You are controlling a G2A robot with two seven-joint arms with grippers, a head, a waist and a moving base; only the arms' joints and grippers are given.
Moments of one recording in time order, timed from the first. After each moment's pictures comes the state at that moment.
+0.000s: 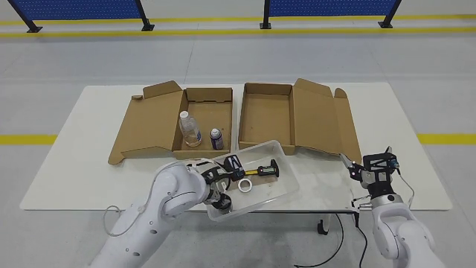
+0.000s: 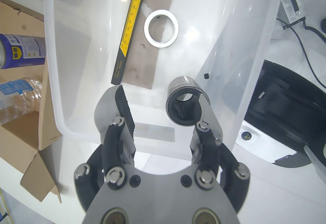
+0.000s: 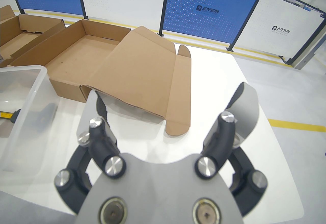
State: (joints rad) left arm 1.19 -1.17 -1.02 -1.81 1.09 -0.51 -1.31; right arm -1.73 -1.15 1.60 -1.80 -1.33 0.00 0.00
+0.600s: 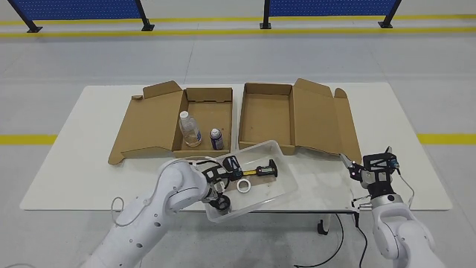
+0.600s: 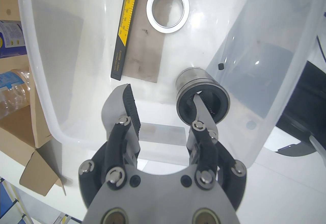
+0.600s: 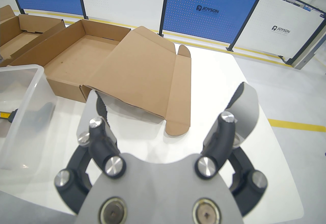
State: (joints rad) left arm 1.12 -1.14 -0.95 -1.73 1.08 -0.49 -1.33; right arm -1.73 -1.15 1.60 -1.80 -1.33 0.00 0.00
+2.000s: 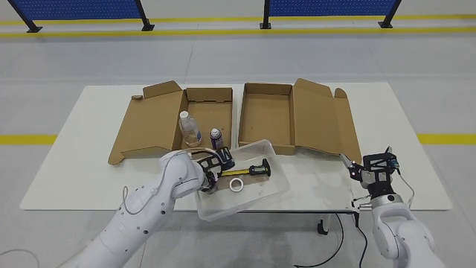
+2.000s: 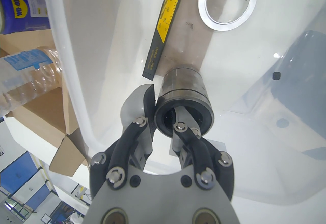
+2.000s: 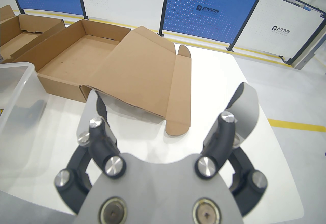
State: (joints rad) left arm 1.03 -1.13 -0.90 -1.62 1.22 -0.47 -1.28; right arm -1.73 -1.15 1.60 -1.80 -1.33 0.00 0.00
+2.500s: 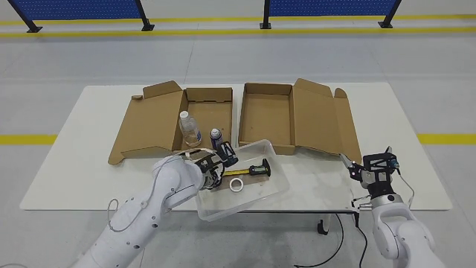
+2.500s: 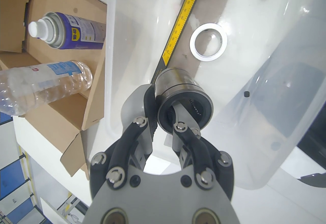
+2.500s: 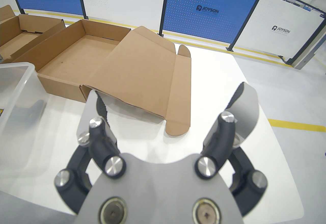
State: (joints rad) left arm 1.12 -1.11 -0.98 -1.81 1.24 -0.40 -1.20; right arm -1.73 -1.15 1.60 -1.80 -1.33 0.00 0.00
